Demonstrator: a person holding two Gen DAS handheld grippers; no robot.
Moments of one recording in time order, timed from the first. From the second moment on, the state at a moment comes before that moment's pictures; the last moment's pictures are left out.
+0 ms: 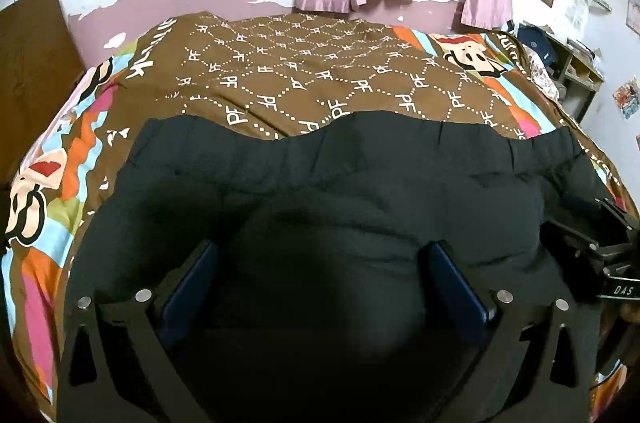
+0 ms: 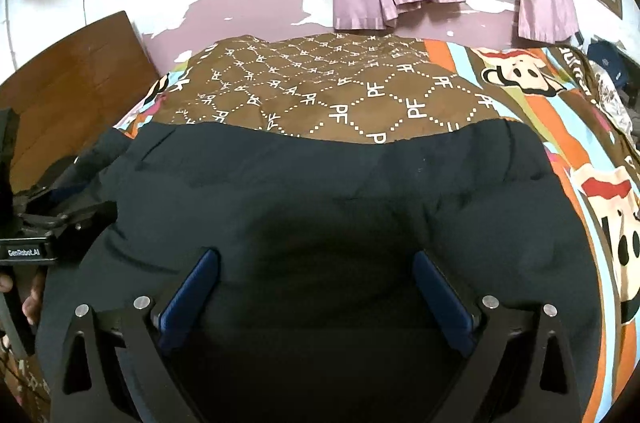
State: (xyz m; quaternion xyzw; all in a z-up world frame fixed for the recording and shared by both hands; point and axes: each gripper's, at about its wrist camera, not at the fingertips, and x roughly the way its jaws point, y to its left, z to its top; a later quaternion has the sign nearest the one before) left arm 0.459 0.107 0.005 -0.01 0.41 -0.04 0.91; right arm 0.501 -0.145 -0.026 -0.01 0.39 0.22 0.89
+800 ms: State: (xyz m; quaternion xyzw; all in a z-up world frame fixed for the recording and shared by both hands) left arm 0.458 0.100 -0.019 0.00 0.38 -0.04 0.92; right arm 0.506 -0.156 -0.059 0.04 0.40 0.26 0.87
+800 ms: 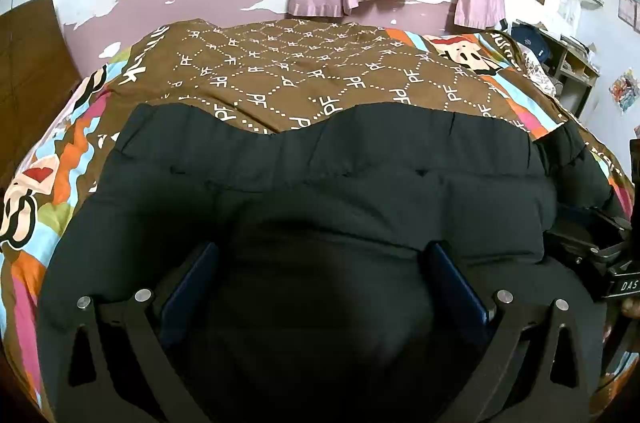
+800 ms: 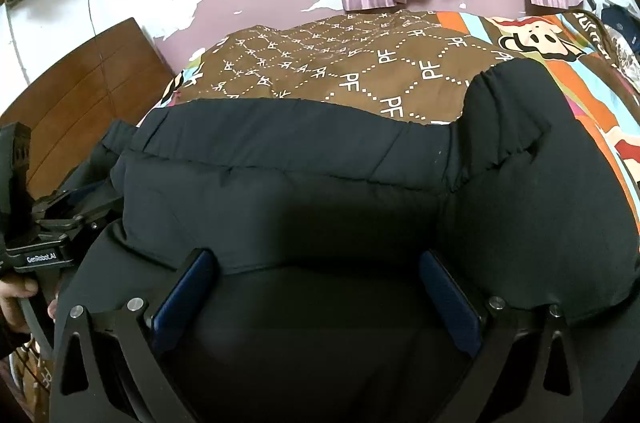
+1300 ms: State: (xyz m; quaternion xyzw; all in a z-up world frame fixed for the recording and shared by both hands) left arm 0.457 0.102 -0.023 0.00 0.38 -0.05 0.93; right arm 0.506 -0.161 -0.065 0.05 0.40 0.27 0.88
